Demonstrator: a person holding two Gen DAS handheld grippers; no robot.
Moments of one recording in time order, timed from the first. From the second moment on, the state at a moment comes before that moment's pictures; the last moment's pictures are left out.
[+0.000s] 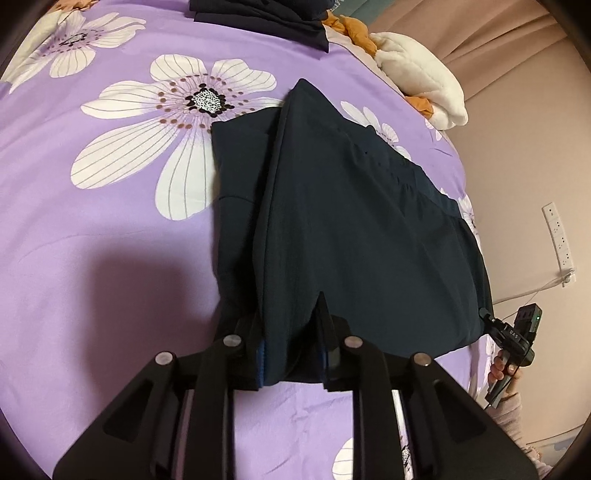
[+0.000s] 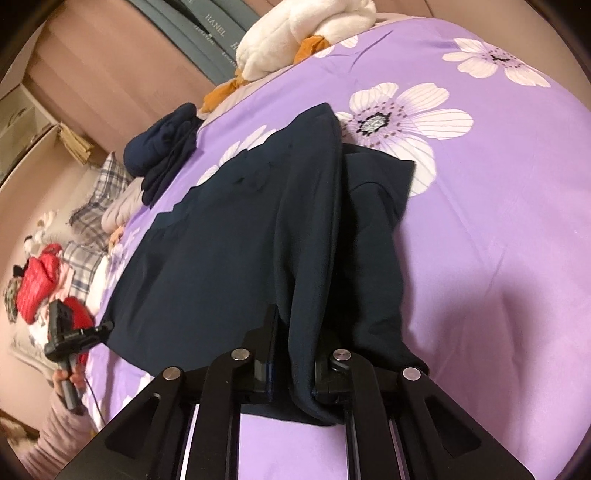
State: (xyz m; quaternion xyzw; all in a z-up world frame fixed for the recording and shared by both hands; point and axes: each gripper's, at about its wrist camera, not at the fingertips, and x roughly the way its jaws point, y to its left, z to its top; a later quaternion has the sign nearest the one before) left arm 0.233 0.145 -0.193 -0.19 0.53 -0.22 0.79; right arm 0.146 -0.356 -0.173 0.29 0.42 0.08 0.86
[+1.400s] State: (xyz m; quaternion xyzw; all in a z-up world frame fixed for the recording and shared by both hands) left arm 0.214 0.061 -0.153 0.04 0.45 -0.10 0.89; right arm 0.171 -0.293 -0.117 0.12 0.37 0.02 0.92
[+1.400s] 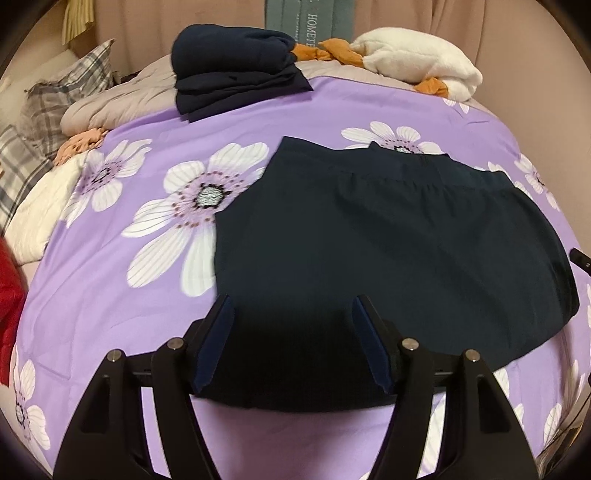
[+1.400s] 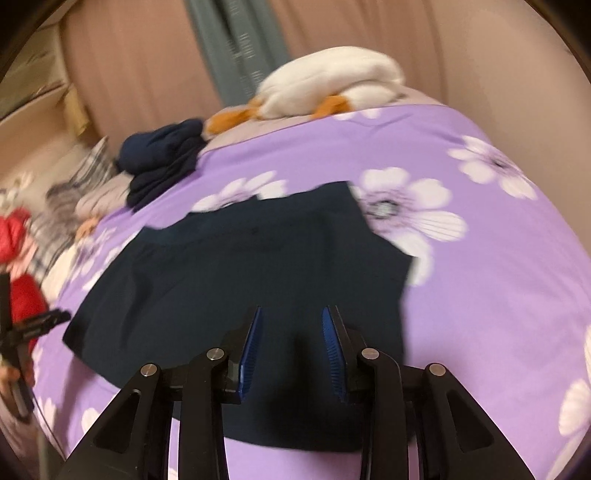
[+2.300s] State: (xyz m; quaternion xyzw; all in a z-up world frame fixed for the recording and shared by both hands) left arm 0.252 -0.014 -0.199 0.10 0.44 -0.11 0.88; right arm 0.260 -0.183 -0.158 -0.04 0.44 0.04 0.90
